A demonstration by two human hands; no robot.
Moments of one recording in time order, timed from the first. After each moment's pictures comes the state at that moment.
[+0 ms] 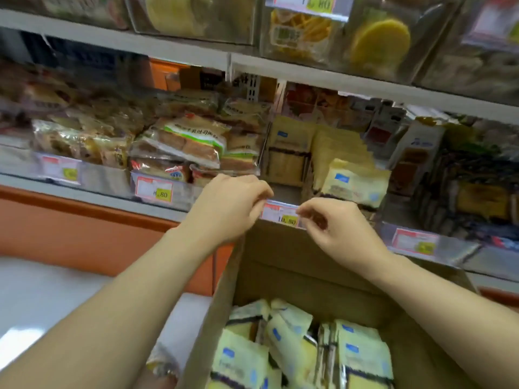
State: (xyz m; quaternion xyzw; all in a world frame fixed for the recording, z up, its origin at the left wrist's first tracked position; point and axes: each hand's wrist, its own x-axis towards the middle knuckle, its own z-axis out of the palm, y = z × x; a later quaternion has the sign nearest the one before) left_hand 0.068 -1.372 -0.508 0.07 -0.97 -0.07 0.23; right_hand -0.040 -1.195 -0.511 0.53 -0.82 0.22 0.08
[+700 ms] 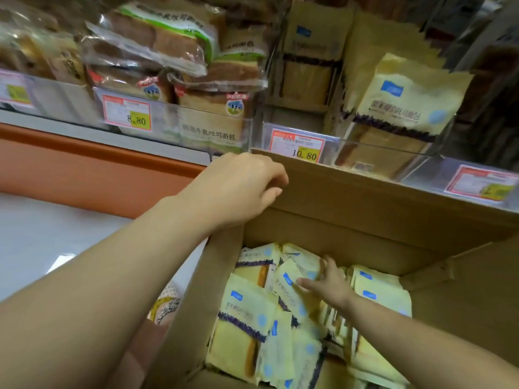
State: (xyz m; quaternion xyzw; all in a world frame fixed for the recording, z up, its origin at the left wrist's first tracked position) left_hand 0.060 -1.355 -0.570 0.08 -0.99 -0.11 0.05; right_hand -0.039 -1.145 -0.769 0.07 -0.85 0.33 -0.41
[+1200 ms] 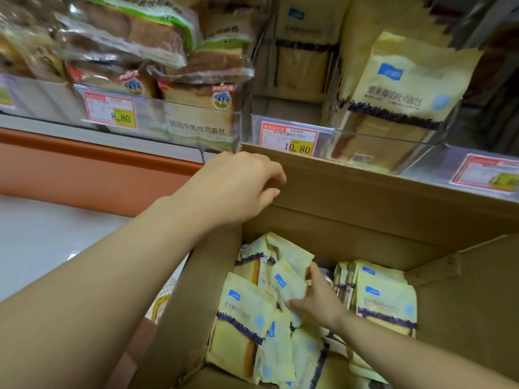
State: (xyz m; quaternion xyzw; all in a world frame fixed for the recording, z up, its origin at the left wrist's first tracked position) left_hand 0.046 -1.349 -0.579 0.08 -0.99 -0.08 0.01; right_hand -0.011 -1.144 -0.774 0.18 -0.82 0.36 -0.42
